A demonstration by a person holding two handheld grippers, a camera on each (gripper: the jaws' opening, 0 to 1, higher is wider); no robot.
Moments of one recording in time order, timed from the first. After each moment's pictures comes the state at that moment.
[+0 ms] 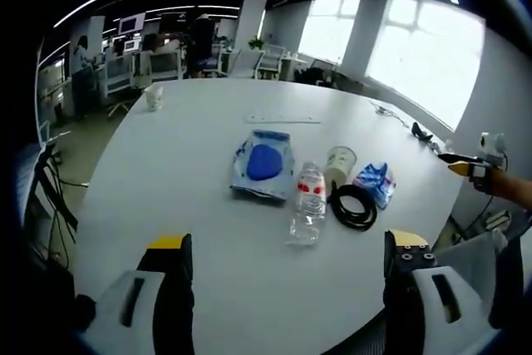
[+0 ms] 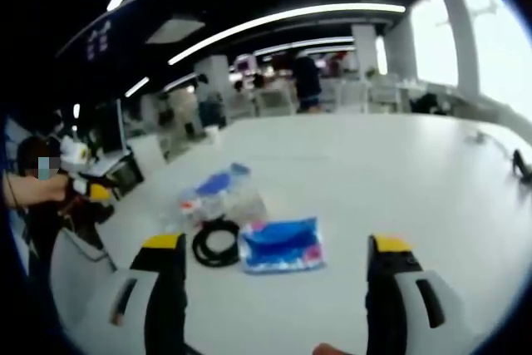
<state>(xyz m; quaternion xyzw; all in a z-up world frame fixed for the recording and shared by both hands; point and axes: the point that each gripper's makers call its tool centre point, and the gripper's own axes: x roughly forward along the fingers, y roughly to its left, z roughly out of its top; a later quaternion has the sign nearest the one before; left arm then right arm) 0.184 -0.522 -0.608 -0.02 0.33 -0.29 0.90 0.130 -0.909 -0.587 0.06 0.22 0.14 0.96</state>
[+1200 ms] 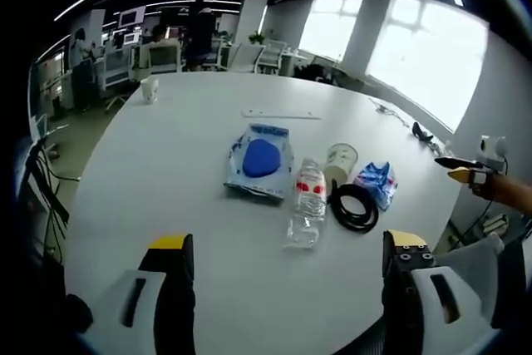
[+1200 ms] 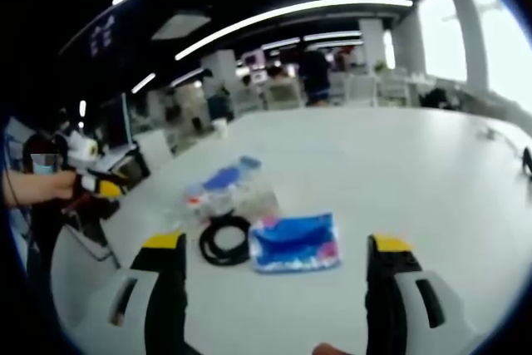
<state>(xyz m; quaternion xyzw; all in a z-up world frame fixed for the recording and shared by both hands) 0.193 -0.533 -0.623 -0.03 0.34 -0.30 0.89 0.138 -0.890 -0.601 0.06 0.24 0.16 0.96</state>
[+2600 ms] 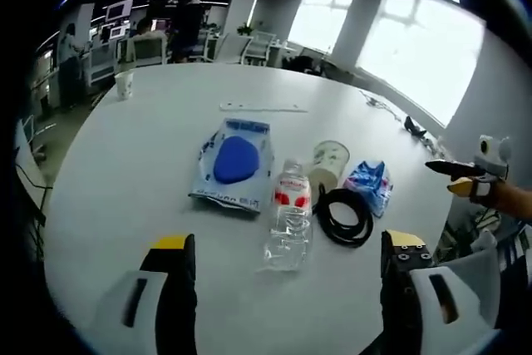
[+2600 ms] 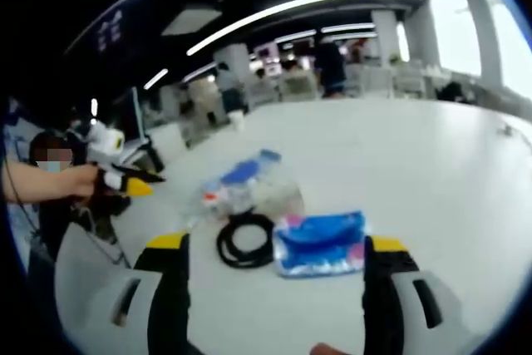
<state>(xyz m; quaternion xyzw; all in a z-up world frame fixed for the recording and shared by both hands) 0.218 -0.585 -0.643 -0.03 0.36 -0.33 0.87 0.150 -0.852 -0.613 0.07 0.25 0.20 0.94</state>
